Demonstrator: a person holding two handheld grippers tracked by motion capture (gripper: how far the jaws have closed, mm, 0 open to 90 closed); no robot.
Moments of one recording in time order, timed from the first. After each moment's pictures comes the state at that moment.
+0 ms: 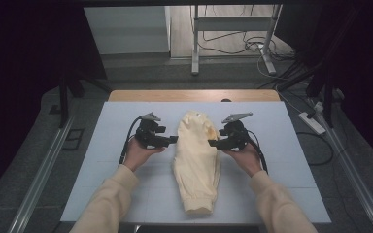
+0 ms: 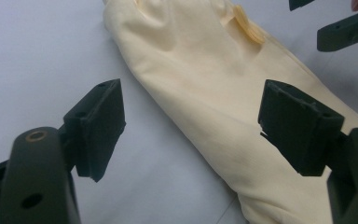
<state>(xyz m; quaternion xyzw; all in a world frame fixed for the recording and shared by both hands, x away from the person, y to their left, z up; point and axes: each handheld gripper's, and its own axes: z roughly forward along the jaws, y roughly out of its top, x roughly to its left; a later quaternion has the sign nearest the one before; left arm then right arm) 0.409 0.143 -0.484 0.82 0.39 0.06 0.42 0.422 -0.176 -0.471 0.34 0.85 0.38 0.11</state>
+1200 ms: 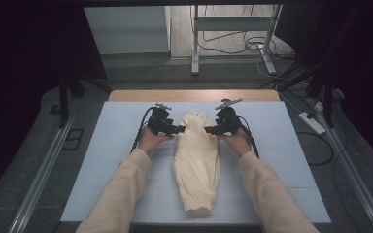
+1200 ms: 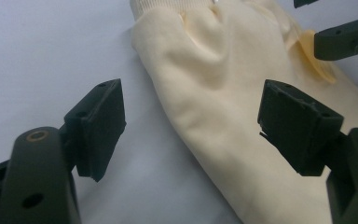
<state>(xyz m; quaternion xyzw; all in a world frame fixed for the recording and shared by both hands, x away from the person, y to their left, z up) 0.477 0.119 -0.505 0.81 0.43 0.03 0.39 0.486 -0.158 -0.483 0.37 0.85 0.35 0.11</state>
